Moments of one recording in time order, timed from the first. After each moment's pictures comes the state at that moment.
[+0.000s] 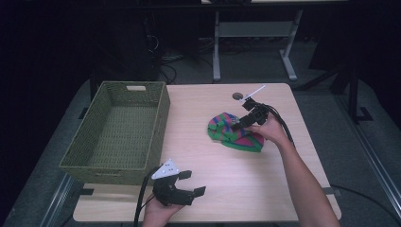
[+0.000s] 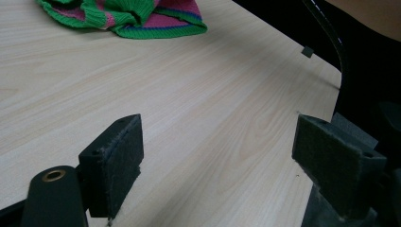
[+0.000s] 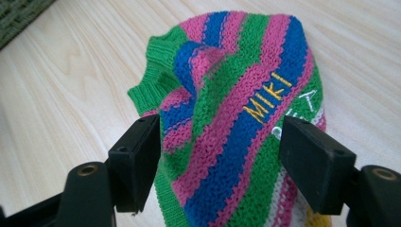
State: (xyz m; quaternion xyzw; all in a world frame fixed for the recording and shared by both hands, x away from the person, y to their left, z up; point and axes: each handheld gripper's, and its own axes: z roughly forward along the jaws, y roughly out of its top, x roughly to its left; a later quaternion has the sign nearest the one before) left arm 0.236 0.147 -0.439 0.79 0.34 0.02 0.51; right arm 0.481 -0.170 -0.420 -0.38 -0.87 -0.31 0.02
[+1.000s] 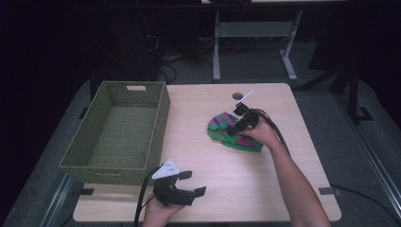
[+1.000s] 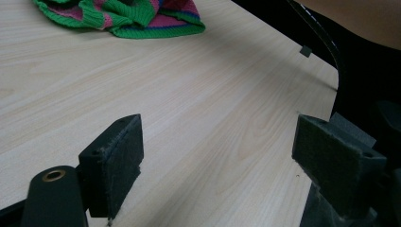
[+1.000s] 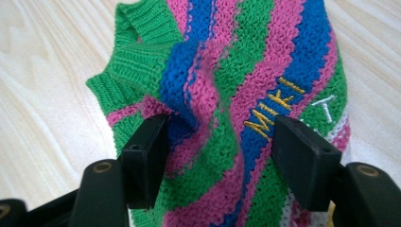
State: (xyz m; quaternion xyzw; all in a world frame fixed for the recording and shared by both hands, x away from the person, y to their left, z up) left arm 0.236 0.147 -0.439 0.79 0.34 0.01 0.51; right arm 0.484 -0.144 -0.444 -0.38 -0.89 -0.25 0.00
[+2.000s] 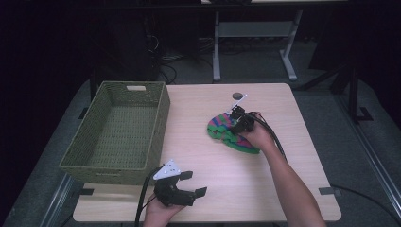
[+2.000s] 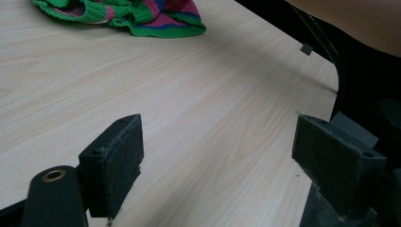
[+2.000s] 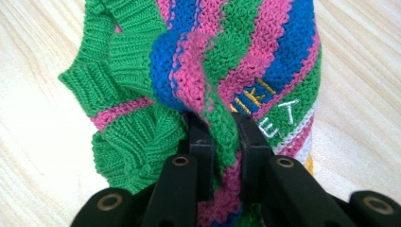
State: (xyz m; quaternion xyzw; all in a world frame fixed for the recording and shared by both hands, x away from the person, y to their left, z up) left arm 0.235 0.145 -0.439 0.79 0.34 0.02 0.51; right arm 0.471 -0.131 -0.443 -0.38 -0.90 -0.21 -0.07
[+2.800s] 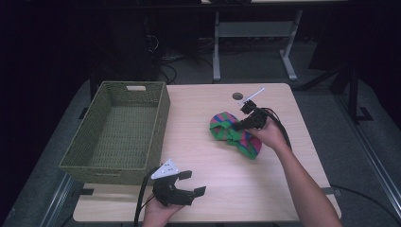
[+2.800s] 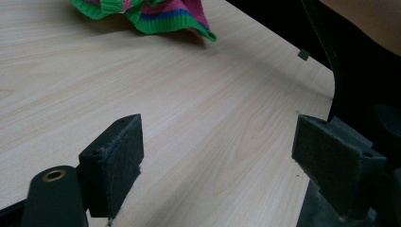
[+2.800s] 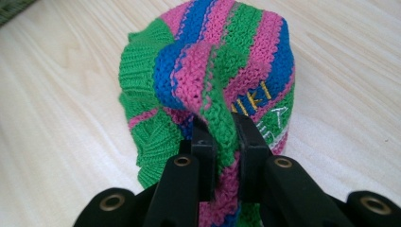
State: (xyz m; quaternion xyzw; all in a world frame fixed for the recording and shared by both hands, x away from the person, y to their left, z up) left arm 0.236 0.148 -0.438 0.79 0.35 0.01 0.51; right arm 0.451 -0.161 -0.401 -0.38 -0.88 -0.30 -0.03
